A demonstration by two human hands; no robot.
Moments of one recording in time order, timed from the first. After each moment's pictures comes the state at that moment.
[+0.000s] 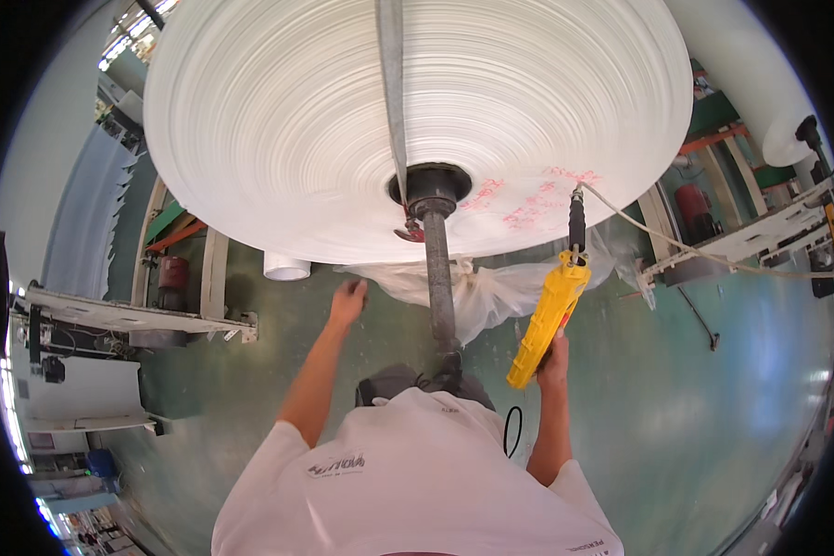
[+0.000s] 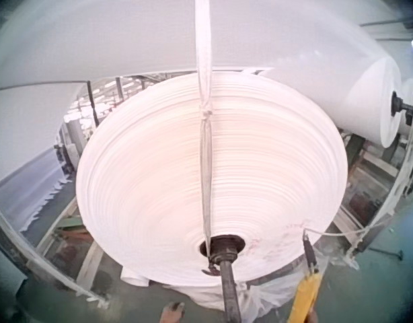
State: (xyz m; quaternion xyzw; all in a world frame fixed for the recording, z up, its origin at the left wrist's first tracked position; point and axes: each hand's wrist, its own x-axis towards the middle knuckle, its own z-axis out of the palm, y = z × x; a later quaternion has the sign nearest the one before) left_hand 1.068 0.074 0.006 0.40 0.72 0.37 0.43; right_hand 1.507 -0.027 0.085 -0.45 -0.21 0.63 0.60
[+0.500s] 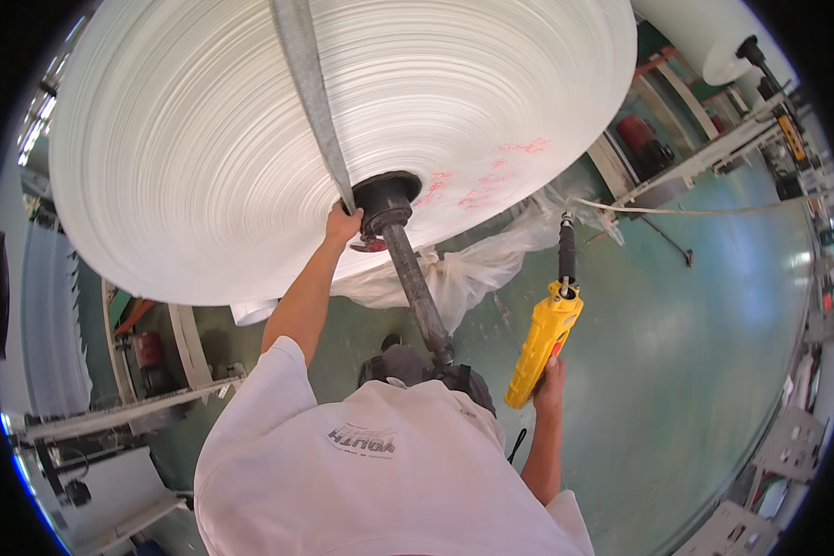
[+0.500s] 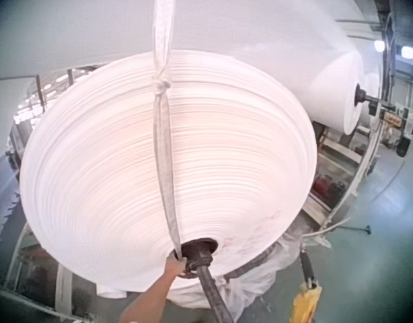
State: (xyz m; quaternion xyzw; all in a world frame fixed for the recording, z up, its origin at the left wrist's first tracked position) left_hand 1.124 0.362 0.030 0.60 0.70 0.23 0.32; right_hand 1.459 -0.066 0.116 -0.57 -0.21 0.49 0.62
